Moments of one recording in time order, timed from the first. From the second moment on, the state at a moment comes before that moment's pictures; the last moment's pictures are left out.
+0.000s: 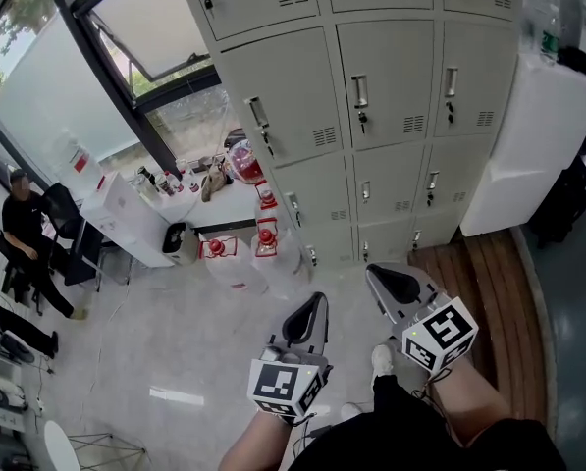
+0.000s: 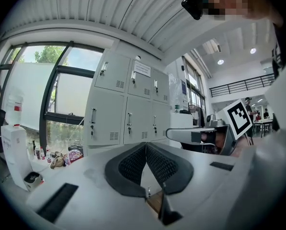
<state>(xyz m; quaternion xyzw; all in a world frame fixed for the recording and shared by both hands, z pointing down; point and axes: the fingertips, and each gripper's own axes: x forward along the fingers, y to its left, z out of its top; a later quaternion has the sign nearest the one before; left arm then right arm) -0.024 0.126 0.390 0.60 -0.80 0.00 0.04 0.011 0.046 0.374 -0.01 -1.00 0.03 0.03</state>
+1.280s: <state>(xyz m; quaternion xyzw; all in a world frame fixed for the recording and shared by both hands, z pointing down) -0.138 -0.080 0.422 0.59 -0.80 -0.01 0.09 -0.120 -0.161 0.402 -0.01 -1.00 0.06 0.03</state>
